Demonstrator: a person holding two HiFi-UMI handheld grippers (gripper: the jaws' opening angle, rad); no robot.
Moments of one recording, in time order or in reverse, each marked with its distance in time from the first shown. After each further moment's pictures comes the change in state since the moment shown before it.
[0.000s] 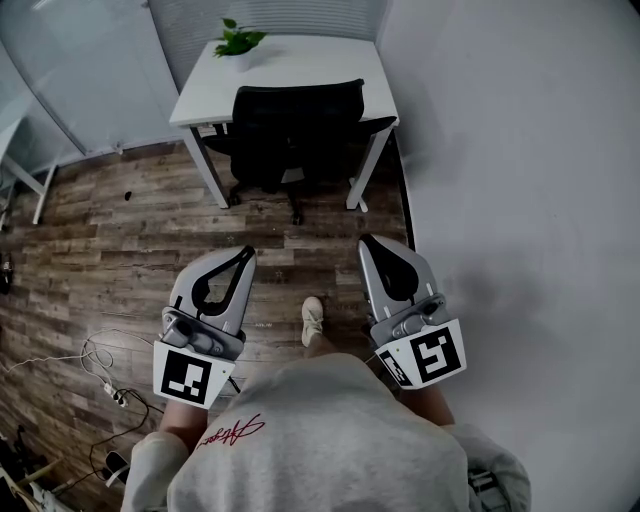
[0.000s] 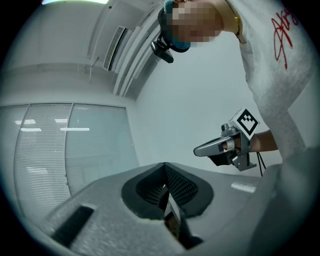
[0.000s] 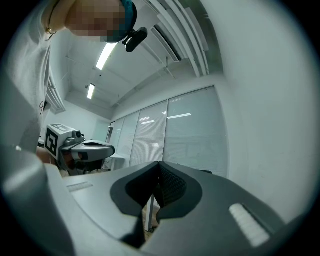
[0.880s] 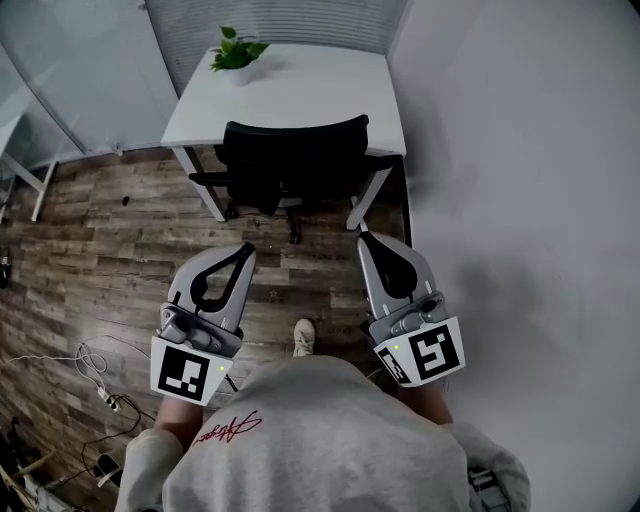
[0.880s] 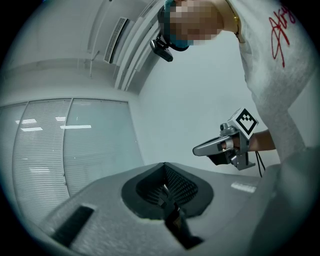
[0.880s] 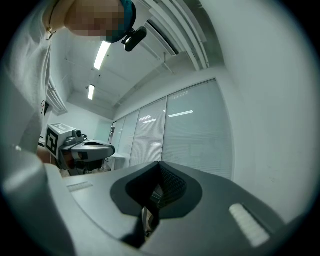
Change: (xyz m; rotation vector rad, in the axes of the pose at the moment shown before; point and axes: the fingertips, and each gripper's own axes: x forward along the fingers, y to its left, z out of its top) left arm 0.116 0.063 -0.028 -0.001 0.036 0.038; right arm 0.099 -0.100 -0.013 0.011 0.012 0.056
